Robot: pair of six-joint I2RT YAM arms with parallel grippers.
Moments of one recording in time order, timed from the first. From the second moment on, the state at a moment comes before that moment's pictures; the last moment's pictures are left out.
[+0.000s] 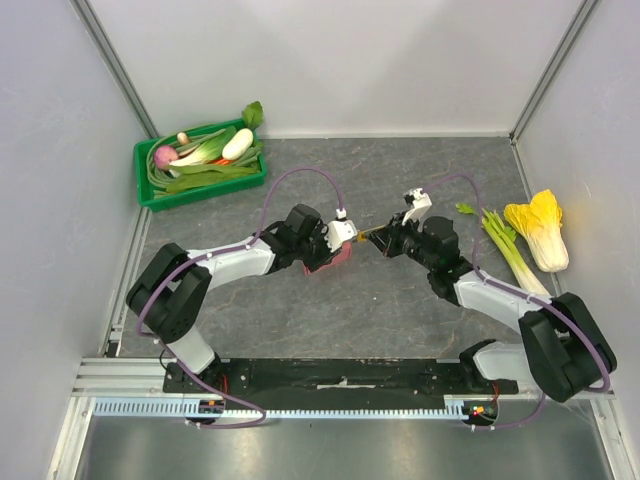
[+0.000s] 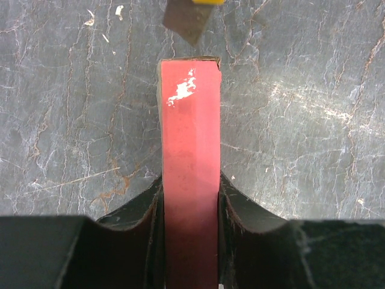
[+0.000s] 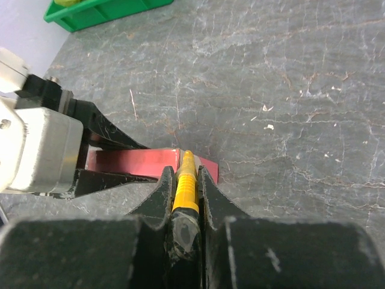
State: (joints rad) left arm -0.70 1.66 0.93 -0.06 0.24 0.43; right arm 0.45 1.27 0.50 0.54 -0.26 0.43
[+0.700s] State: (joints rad) left arm -0.70 1.66 0.93 -0.07 0.24 0.43; right arm 0.46 1.32 0.51 0.60 -0.26 0.47
